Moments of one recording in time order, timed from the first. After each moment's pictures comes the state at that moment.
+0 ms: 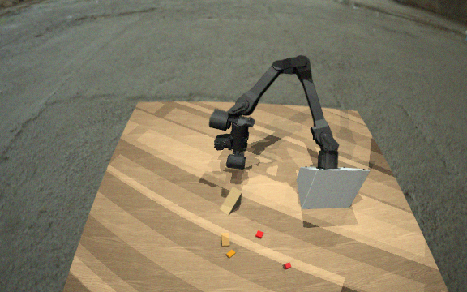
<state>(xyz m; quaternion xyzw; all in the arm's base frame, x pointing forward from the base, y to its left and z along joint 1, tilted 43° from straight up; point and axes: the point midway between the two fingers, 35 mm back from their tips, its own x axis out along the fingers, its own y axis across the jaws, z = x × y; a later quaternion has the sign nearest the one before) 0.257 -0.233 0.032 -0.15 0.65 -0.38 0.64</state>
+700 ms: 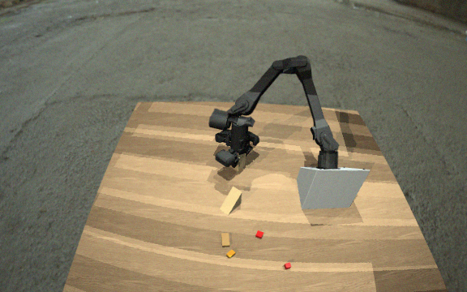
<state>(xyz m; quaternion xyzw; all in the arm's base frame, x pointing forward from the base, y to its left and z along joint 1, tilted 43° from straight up) 0.258 -0.233 0.033 0.04 0.52 -0.55 0.66</state>
